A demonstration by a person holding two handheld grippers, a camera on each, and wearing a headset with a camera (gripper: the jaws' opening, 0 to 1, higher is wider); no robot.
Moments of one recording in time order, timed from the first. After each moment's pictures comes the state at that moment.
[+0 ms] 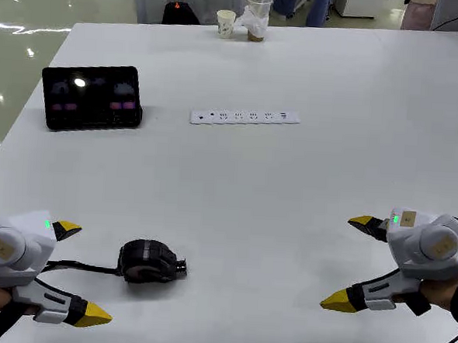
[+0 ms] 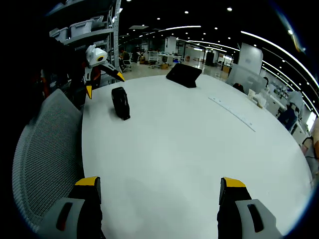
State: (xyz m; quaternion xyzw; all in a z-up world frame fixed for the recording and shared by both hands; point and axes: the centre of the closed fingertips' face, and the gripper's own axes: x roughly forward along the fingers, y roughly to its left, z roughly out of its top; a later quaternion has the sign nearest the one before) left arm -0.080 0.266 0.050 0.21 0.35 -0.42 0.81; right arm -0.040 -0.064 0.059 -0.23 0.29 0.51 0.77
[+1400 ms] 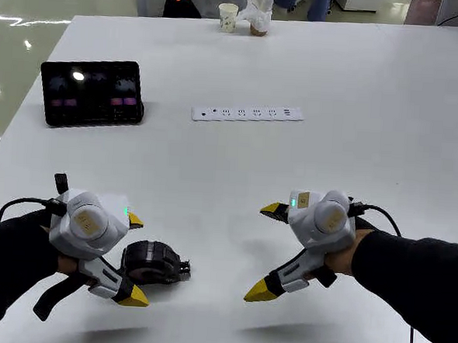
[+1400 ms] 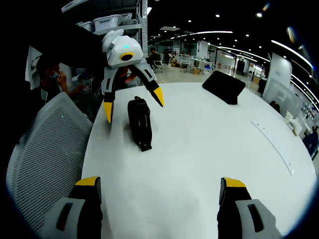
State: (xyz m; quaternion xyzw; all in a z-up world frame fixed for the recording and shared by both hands) left arm -0.055 0.209 0.029 0.30 0.36 -0.52 0.71; right arm -0.029 0.075 0.039 -0.24 0.27 0.62 0.69
